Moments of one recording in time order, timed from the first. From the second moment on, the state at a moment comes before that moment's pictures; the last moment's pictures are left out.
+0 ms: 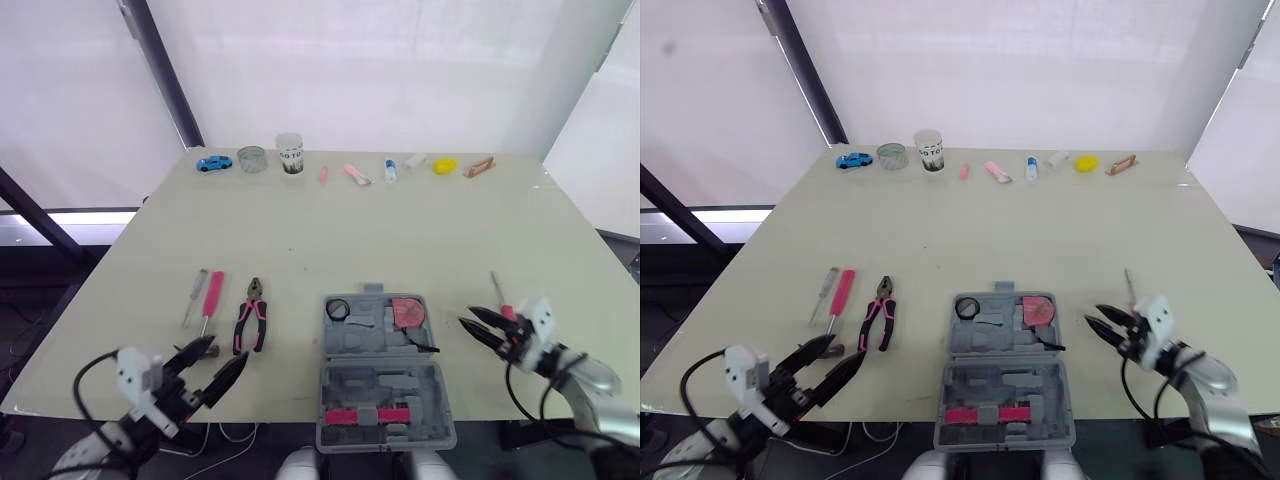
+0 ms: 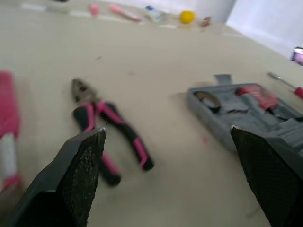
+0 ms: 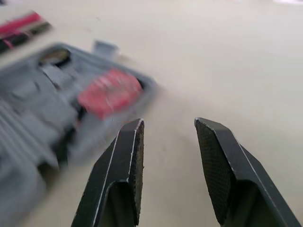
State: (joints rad) left arm 0.47 0.42 0.43 -0.20 -0.63 0.13 -0.84; right arm 0.03 -0.48 -0.22 0.23 0.38 -0.07 0.95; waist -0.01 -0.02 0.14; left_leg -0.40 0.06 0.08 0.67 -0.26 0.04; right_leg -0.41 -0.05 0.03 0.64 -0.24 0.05
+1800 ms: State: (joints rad) left arm -0.12 0.27 0.24 -0.57 -0.51 1.26 0.22; right arm -0.28 -0.60 -0.01 -0.09 0.58 0.13 1.28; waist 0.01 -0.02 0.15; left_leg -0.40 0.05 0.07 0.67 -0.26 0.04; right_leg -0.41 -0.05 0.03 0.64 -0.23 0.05
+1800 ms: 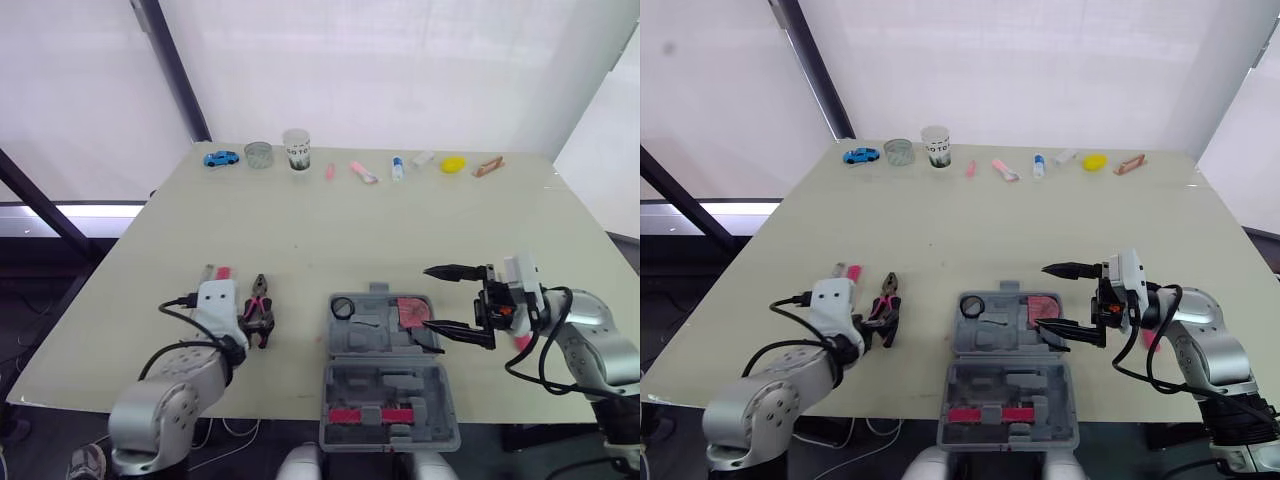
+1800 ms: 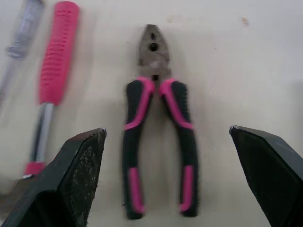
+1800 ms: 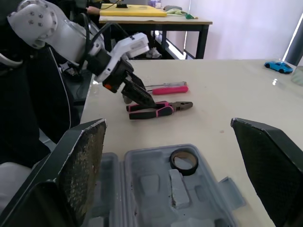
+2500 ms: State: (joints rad) left arm -0.38 0.25 0.22 -0.13 -0.30 1.19 0.15; right arm -0.28 -0.56 0.02 -0.13 0.56 0.15 1.23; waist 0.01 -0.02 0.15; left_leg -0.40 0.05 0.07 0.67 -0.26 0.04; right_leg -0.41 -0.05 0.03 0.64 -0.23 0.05
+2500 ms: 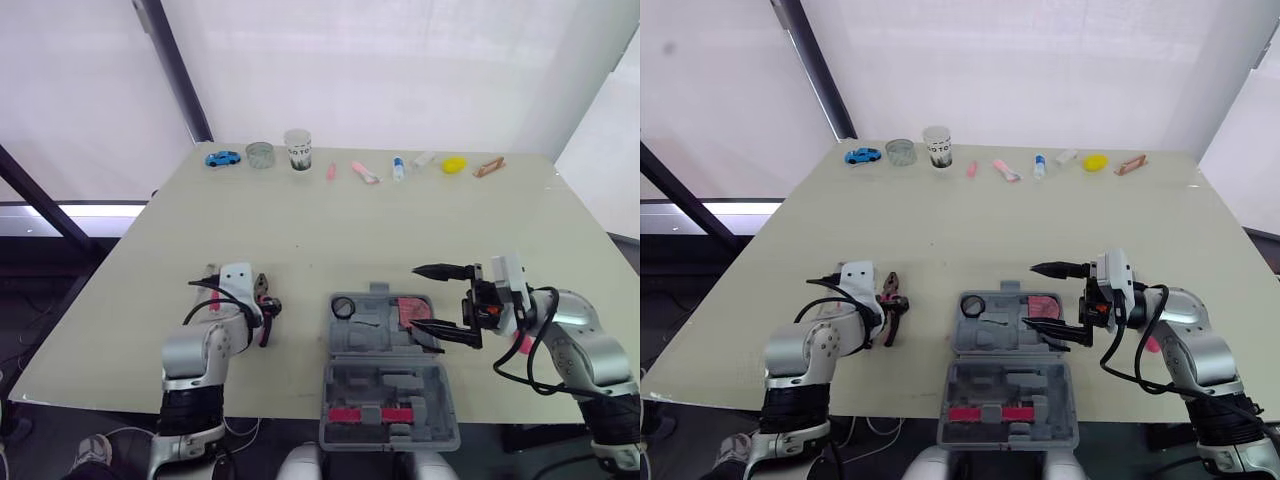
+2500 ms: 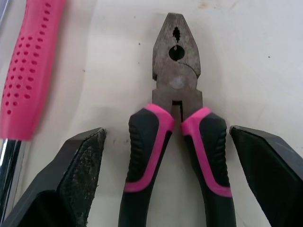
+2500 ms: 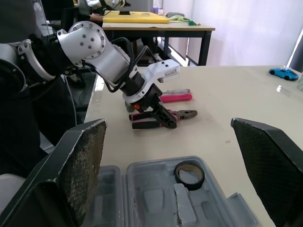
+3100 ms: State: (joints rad) left arm -0.30 0.38 0.11 -0.25 -0.30 1.26 -0.05; right arm -0.28 -0.49 0.02 -0.15 0.55 0.15 1.13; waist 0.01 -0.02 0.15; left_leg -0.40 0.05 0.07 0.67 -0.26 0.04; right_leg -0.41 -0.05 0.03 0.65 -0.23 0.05
